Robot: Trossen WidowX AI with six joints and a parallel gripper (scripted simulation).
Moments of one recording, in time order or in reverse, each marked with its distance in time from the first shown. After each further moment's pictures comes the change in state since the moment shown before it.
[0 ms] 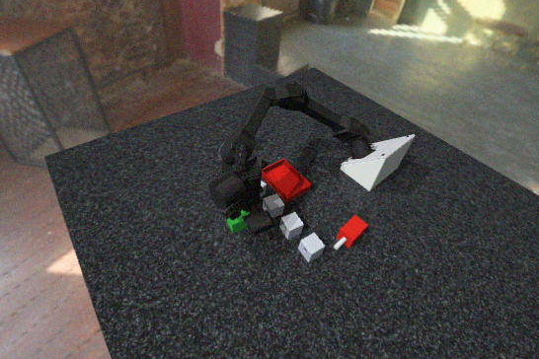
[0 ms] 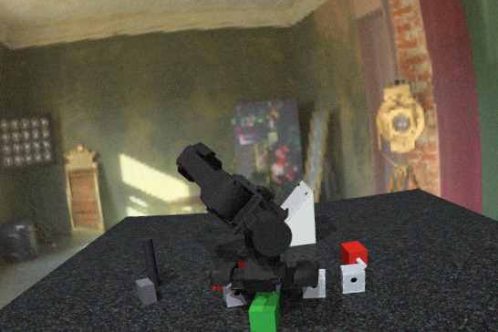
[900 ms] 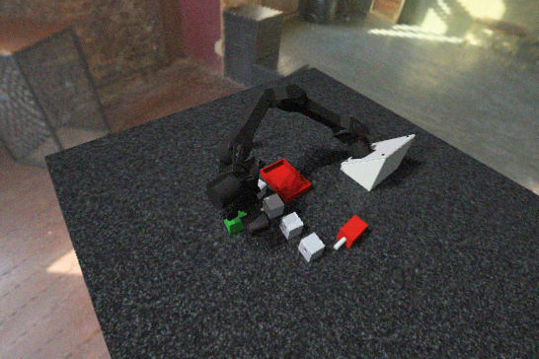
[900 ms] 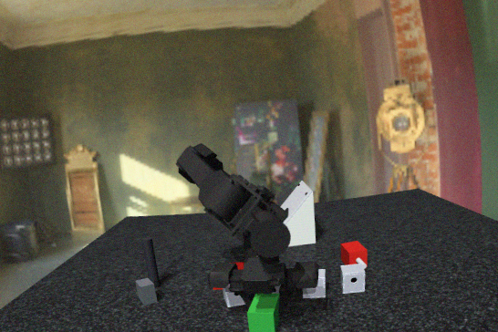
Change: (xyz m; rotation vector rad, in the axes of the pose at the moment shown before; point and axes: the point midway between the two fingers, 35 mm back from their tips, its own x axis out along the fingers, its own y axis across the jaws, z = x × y) arm -0.001 0.000 0.008 0.003 -0.004 0.001
